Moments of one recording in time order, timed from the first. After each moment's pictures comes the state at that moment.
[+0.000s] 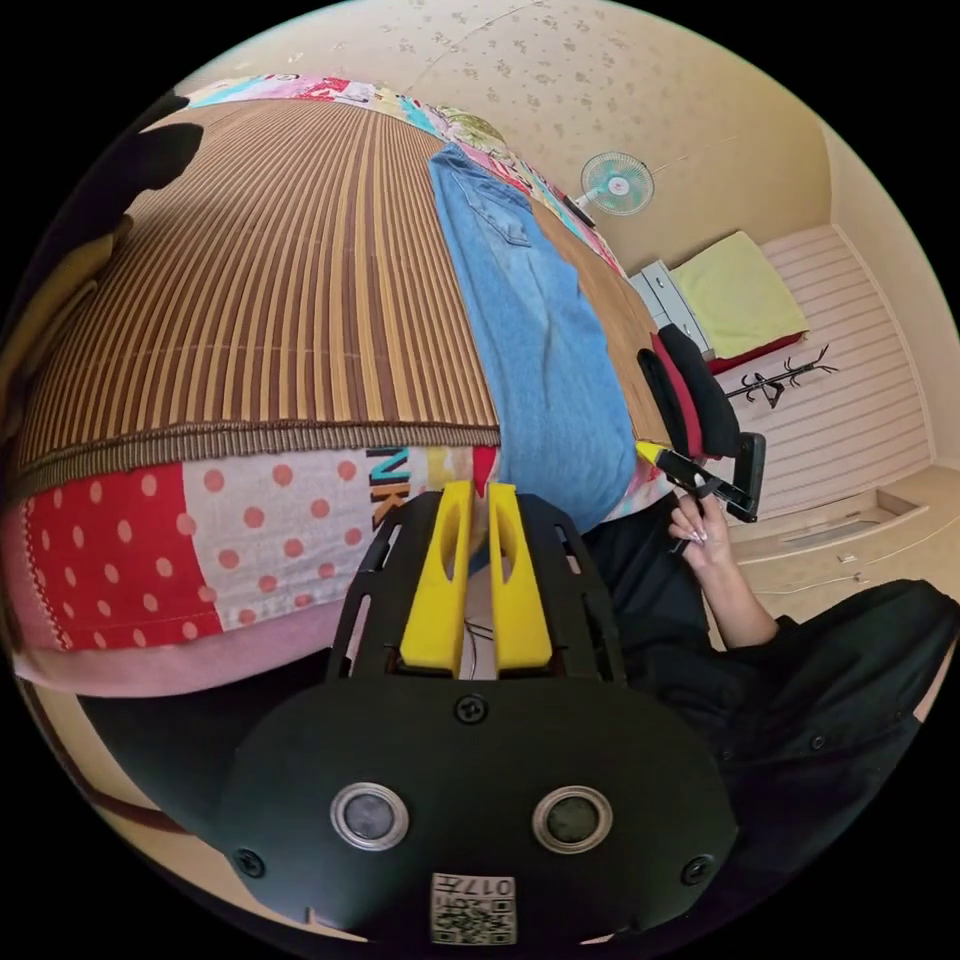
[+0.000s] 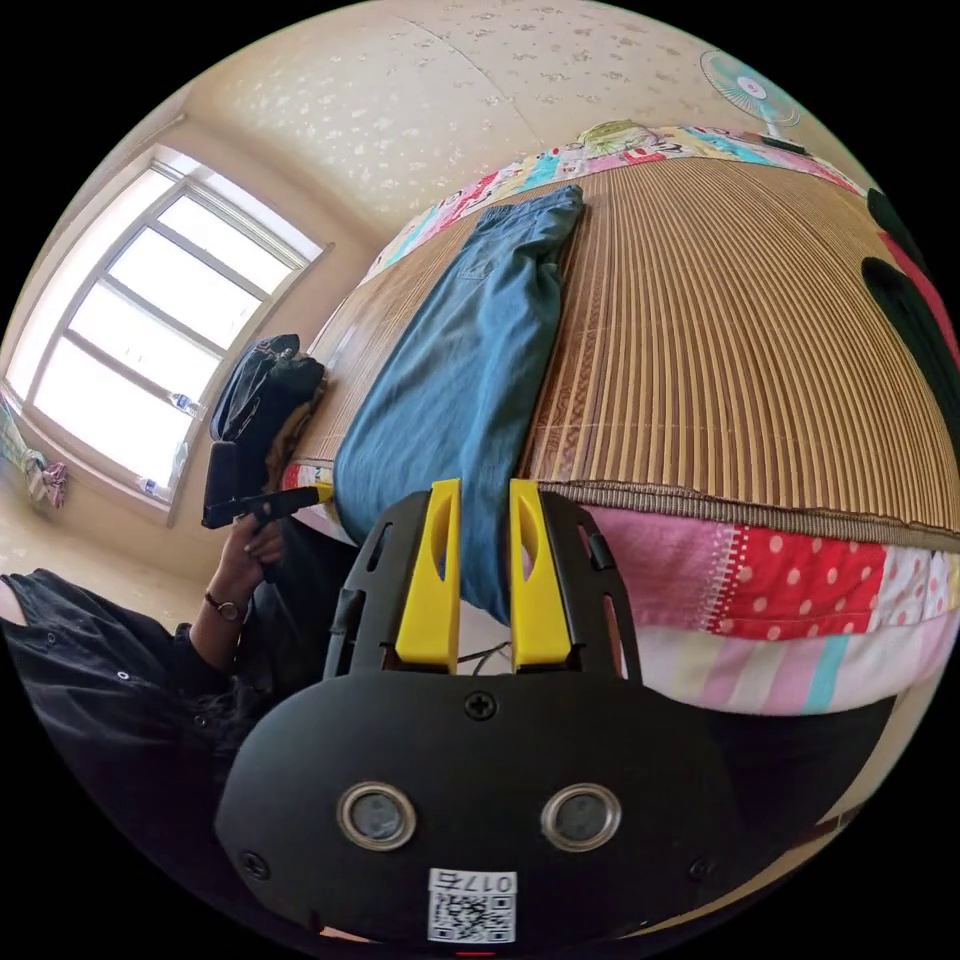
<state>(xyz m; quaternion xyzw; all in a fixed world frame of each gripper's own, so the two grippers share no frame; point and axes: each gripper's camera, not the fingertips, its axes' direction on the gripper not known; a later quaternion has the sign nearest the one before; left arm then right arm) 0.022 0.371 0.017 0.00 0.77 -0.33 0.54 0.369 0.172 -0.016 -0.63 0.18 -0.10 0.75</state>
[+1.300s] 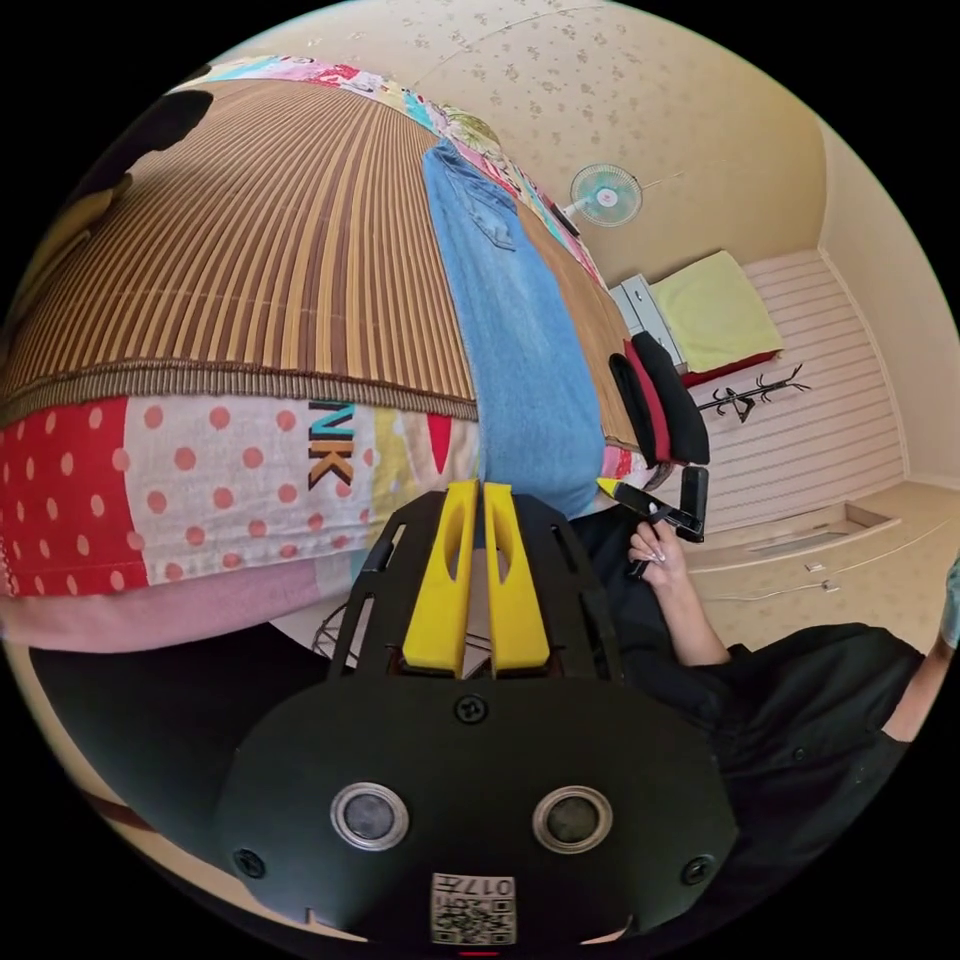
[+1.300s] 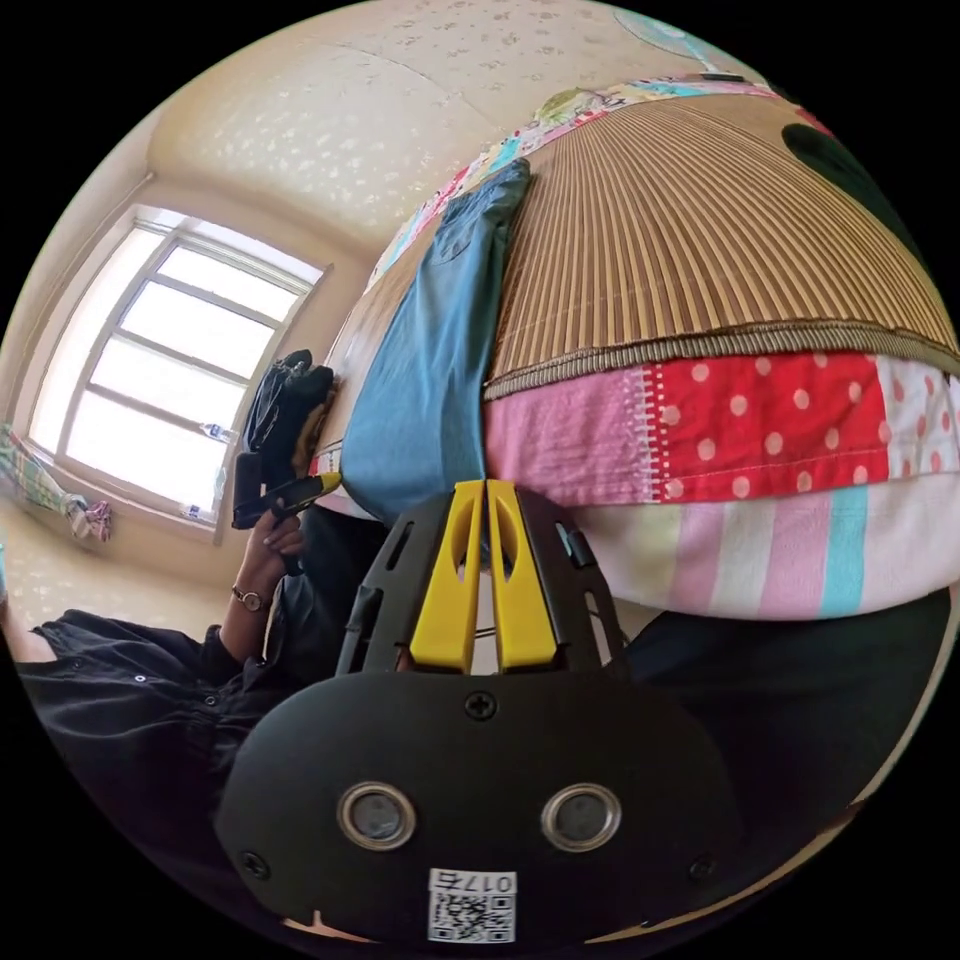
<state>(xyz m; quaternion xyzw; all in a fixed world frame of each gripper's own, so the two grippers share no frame) 0.037 0.374 -0.005 0.01 0.79 -0.34 0.51 0.406 0.042 -0.089 -0.63 0.16 -0.01 0.76</state>
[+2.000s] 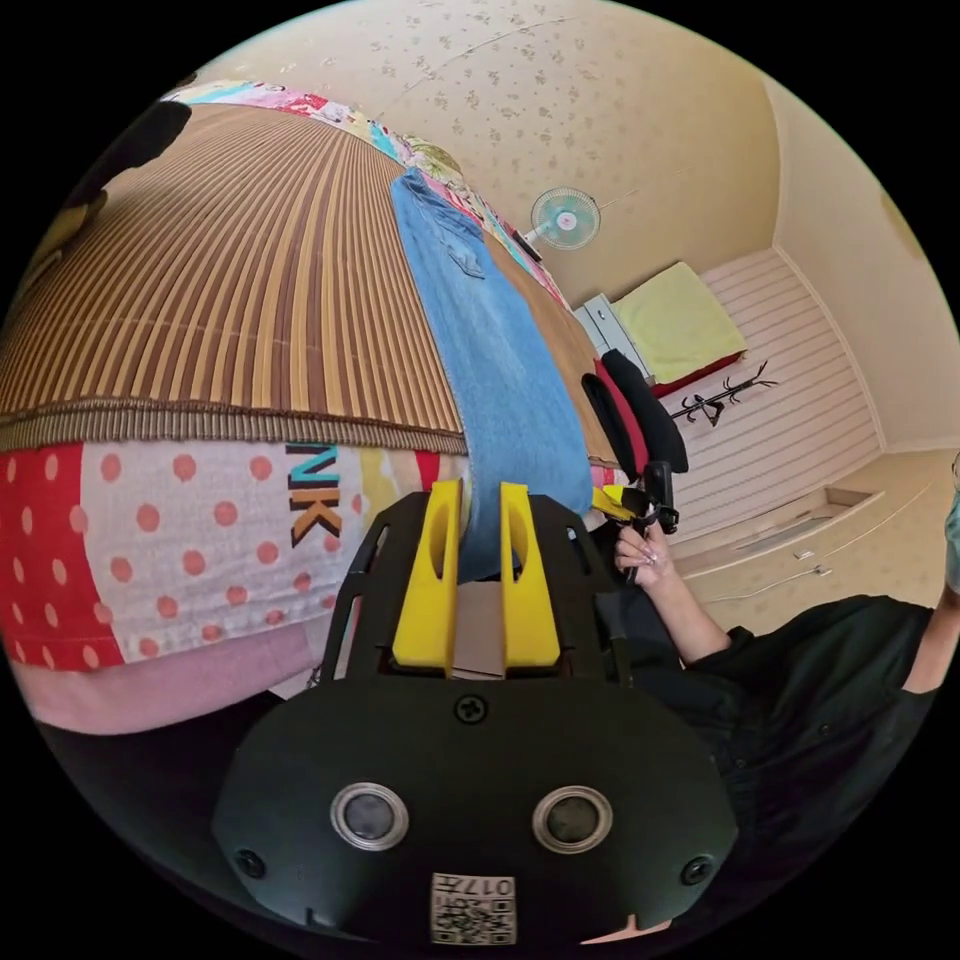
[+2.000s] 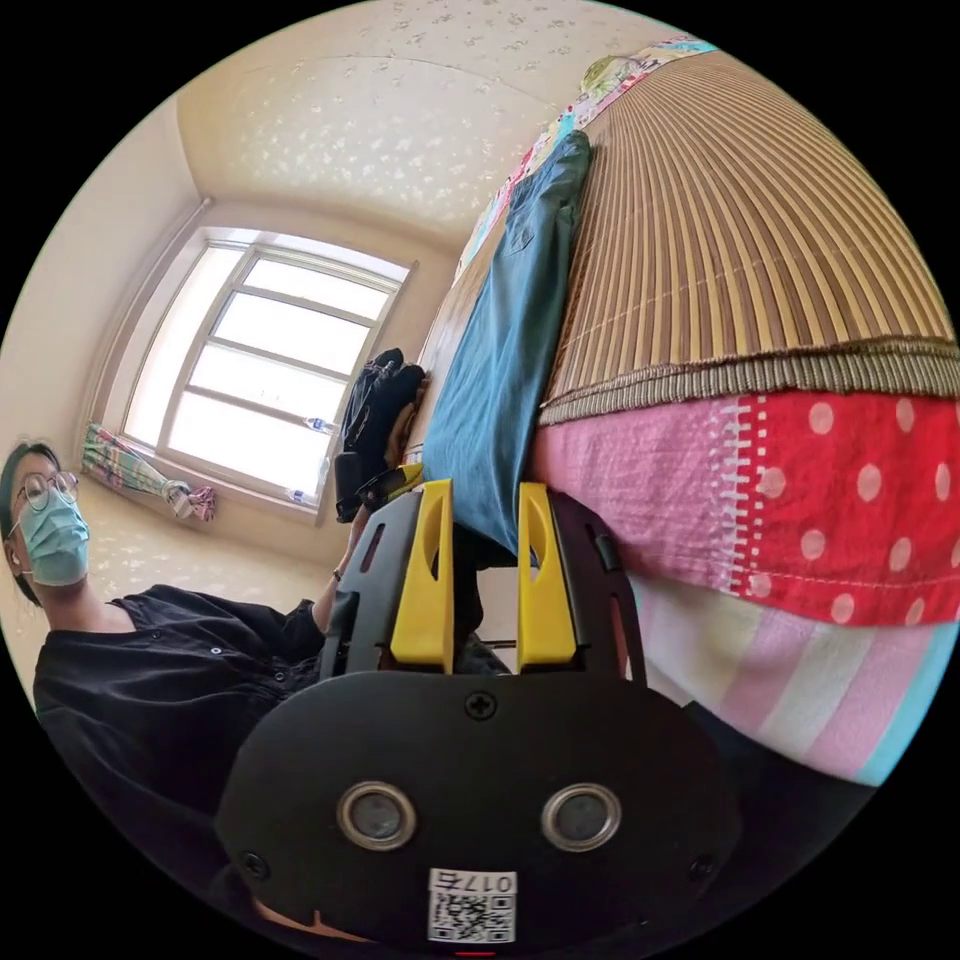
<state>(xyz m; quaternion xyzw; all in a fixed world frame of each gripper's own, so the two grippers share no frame) 0.043 0.366 0.035 0.07 0.79 -0.36 0.48 0.444 -0.036 -0.056 -0.64 0.02 0.09 0.76</state>
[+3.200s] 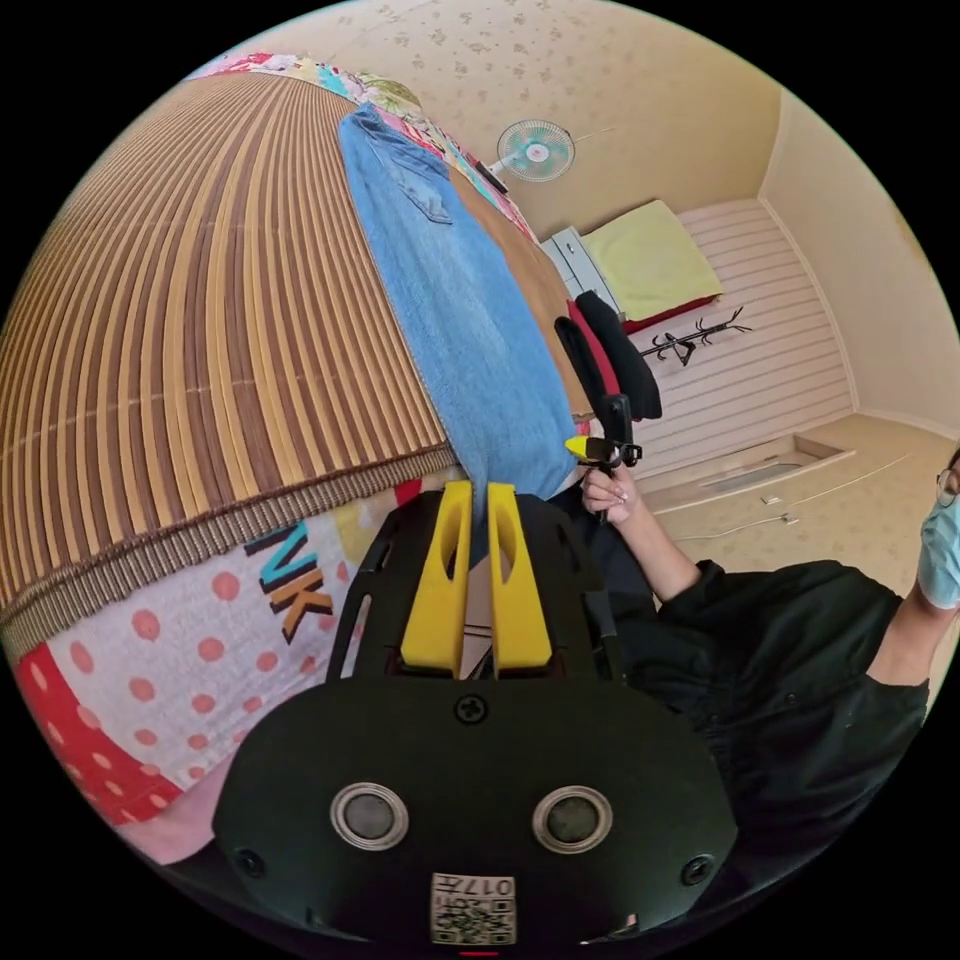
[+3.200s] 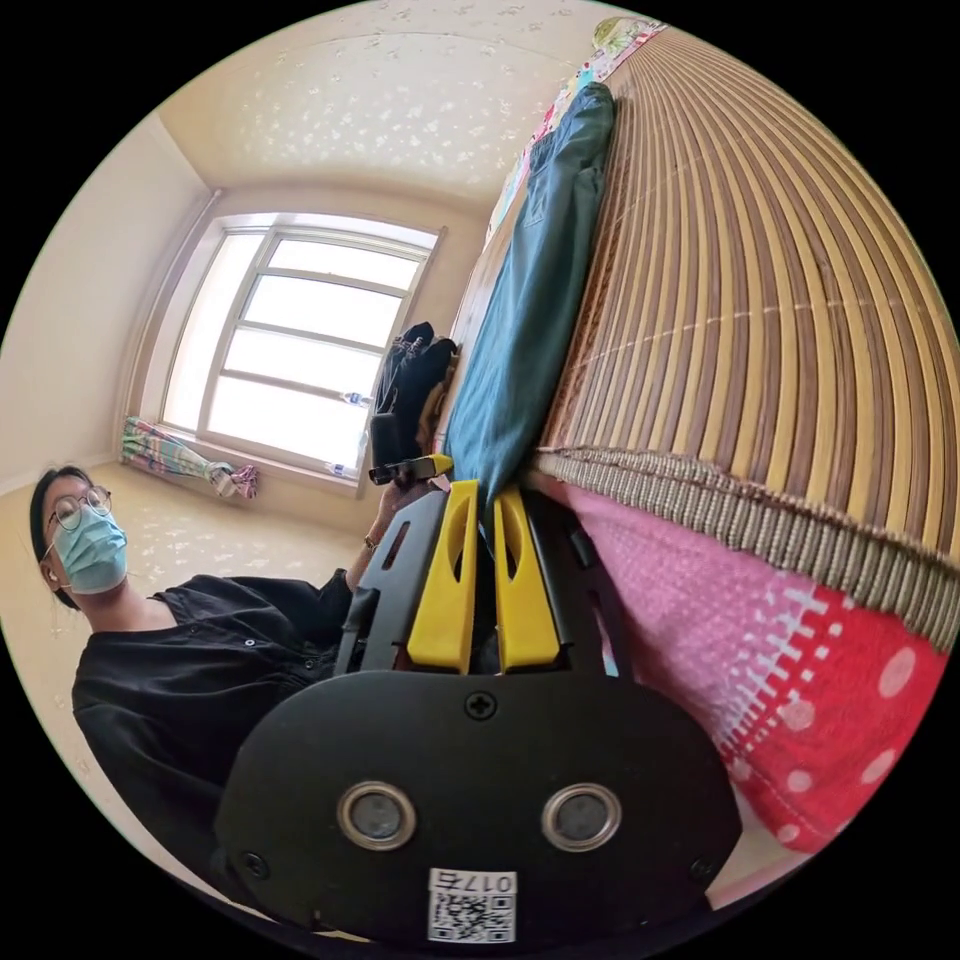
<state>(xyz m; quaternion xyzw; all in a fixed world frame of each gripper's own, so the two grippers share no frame) 0.049 0.283 0.078 0.07 0.85 -0.25 0.45 0.463 -0.072 0.033 -0.68 -0.05 0.14 0.72</state>
